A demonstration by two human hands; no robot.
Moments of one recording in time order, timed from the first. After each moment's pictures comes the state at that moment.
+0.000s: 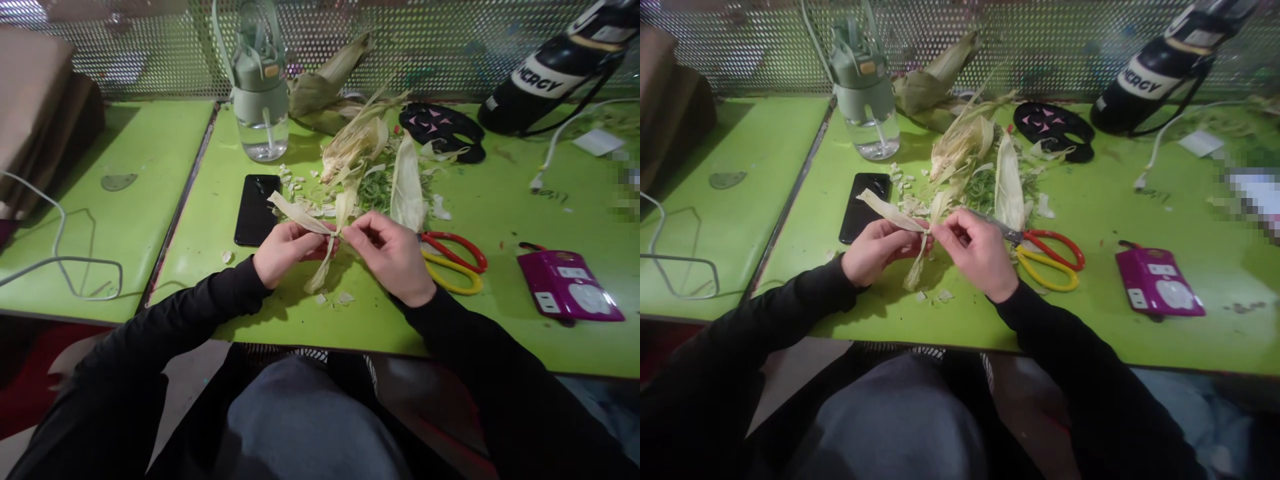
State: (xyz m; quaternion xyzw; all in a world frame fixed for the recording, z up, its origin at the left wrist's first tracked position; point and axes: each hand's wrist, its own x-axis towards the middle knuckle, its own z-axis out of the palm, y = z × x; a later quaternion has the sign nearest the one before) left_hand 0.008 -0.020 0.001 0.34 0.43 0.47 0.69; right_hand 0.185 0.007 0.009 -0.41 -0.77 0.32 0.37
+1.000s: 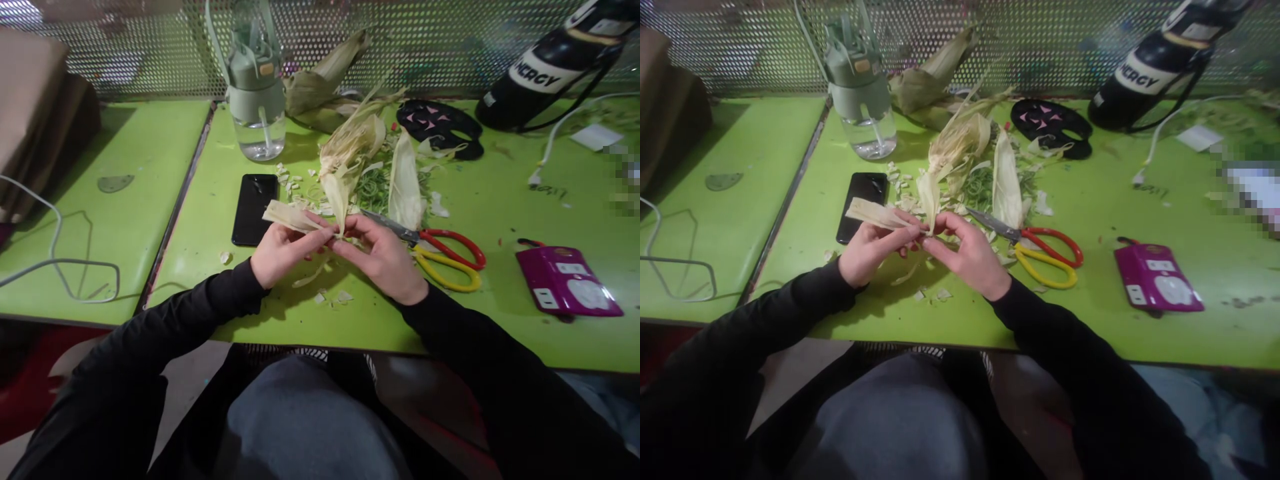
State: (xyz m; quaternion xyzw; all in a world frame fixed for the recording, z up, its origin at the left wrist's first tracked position) left_hand 0.005 -0.021 0.003 0.51 0.43 0.50 0.55; right_hand 0.183 0.009 0.001 -0.39 -0.72 0.48 0.33
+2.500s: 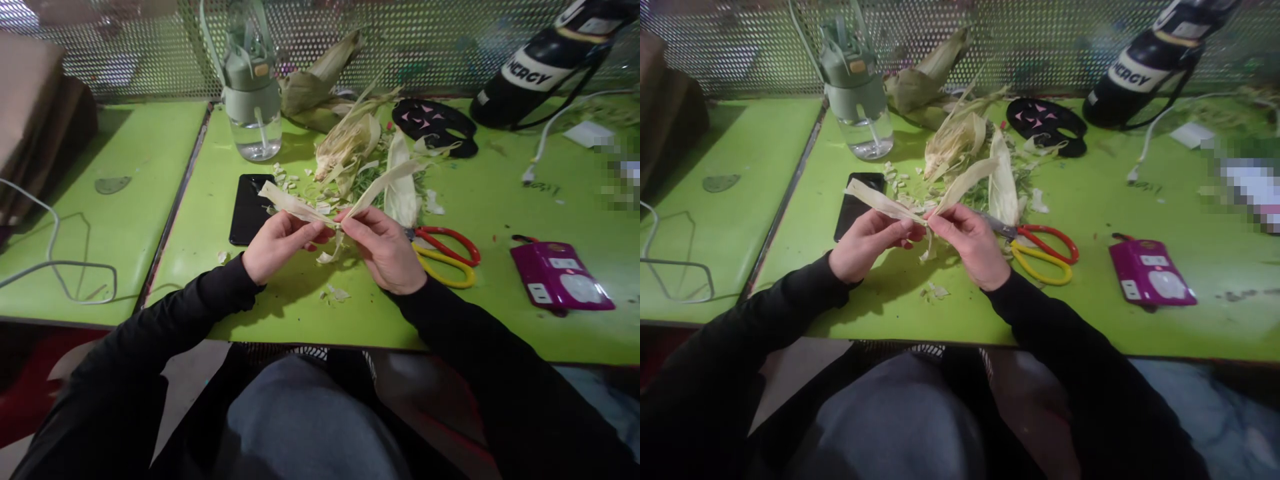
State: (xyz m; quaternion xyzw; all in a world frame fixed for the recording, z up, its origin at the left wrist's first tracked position) left_hand 0.000 -0.019 0.005 0.48 0.43 0.47 0.60; right_hand 0.183 0.016 -0.012 -0.36 -0.60 0.57 0.43
